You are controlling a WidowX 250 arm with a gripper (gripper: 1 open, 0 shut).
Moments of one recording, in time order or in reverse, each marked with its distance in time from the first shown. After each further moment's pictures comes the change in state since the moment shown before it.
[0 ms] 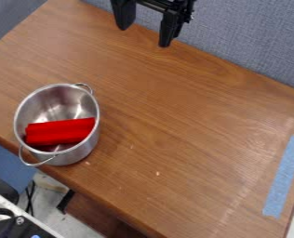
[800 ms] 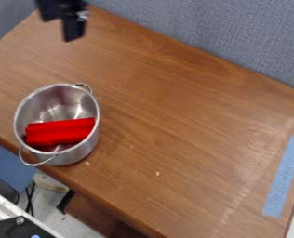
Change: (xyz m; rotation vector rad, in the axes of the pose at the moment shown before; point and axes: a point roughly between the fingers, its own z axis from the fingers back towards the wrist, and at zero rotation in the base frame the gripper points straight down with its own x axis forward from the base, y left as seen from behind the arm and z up) arm -0.028 0.117 -0.021 -0.032 0.096 -0.293
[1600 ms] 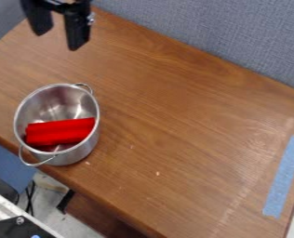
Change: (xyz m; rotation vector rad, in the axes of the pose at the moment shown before) arm -0.014 -0.031 0.010 -0.028 -0.067 0.300
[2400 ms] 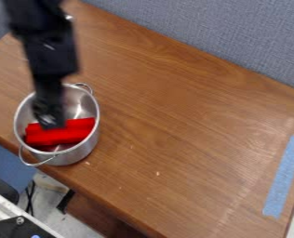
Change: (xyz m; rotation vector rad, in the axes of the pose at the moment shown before) arm -0.057 -0.052 -0.048 0.057 0.022 -0.914
